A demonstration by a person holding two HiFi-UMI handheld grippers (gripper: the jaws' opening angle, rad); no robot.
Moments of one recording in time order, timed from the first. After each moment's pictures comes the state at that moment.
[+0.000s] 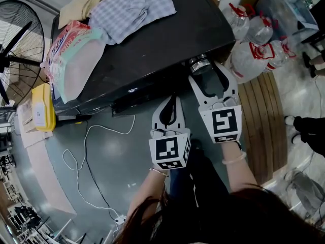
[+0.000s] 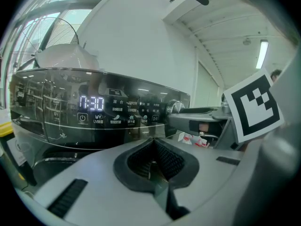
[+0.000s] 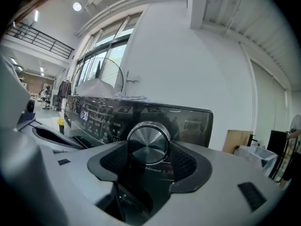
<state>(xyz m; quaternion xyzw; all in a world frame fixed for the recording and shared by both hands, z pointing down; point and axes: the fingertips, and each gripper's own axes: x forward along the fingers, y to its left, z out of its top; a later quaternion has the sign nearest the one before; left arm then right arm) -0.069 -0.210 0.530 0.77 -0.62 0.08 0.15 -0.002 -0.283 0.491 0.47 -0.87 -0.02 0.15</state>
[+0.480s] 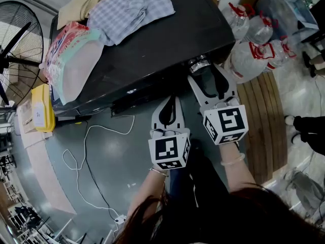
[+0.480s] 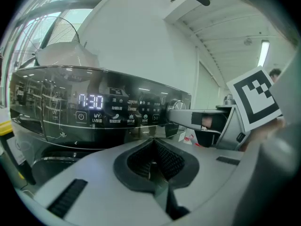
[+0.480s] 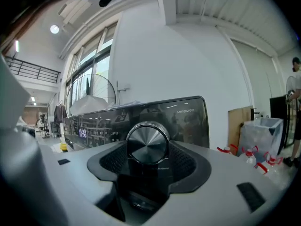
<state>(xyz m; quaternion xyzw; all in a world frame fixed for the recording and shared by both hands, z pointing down) -0.069 -0.213 0.532 0.77 -0.62 0.07 0.16 0.004 -0.284 0.494 0.48 -0.87 0.08 0.07</state>
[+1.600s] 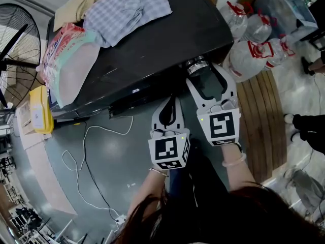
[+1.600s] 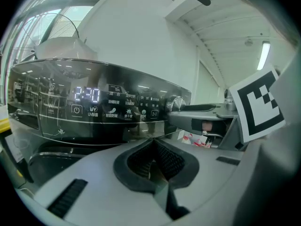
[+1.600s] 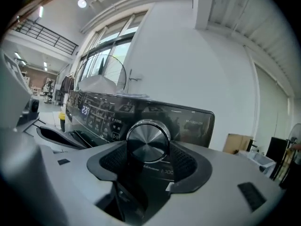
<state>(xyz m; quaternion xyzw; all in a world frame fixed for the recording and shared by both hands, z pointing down) -0.064 -0.216 0.540 0.77 -0.61 0.07 0.17 -0.001 -0.284 0.493 0.47 -0.87 -0.04 0.17</state>
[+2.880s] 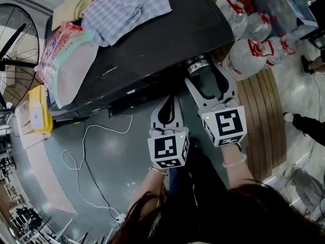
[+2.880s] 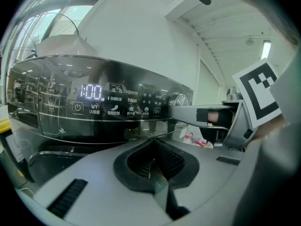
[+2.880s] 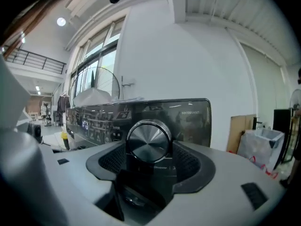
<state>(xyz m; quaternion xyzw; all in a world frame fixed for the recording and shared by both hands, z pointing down) -0.066 -0.218 0.546 0.77 -0.61 0.08 0.17 0.002 -0.283 0.497 0.47 -0.88 0.05 0.11</state>
